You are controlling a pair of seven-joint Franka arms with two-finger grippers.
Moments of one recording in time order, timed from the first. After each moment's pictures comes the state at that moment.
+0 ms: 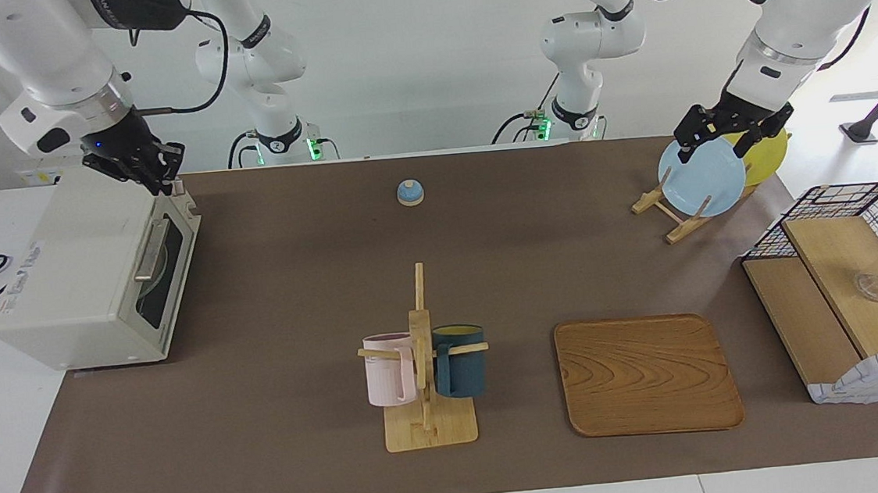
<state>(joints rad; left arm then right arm) -0.07 -0.01 0.00 -1.57 -0.02 1.52 -0.01 -0.04 0.06 0.03 -1.43 -0.06 1.35 0.01</state>
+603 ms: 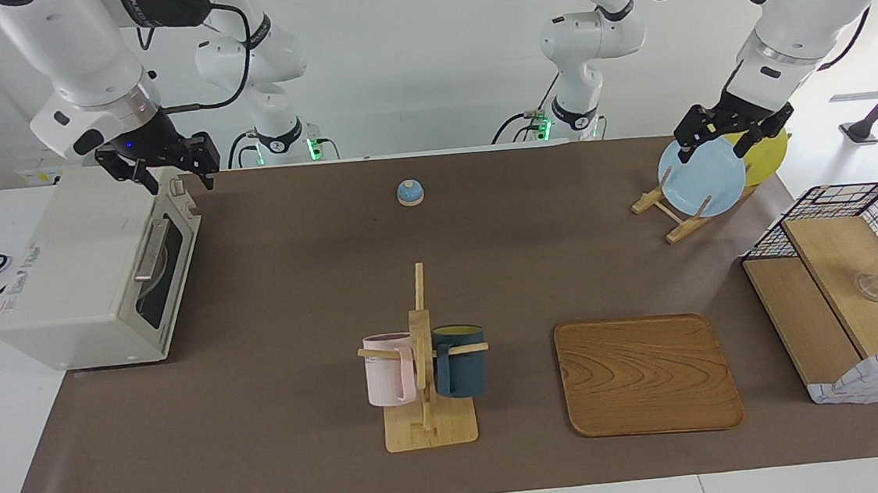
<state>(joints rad) -0.07 -0.01 0.00 -1.57 -0.02 1.52 -0.01 -0.01 0.07 0.06 -1.41 -0.06 1.33 -0.01</state>
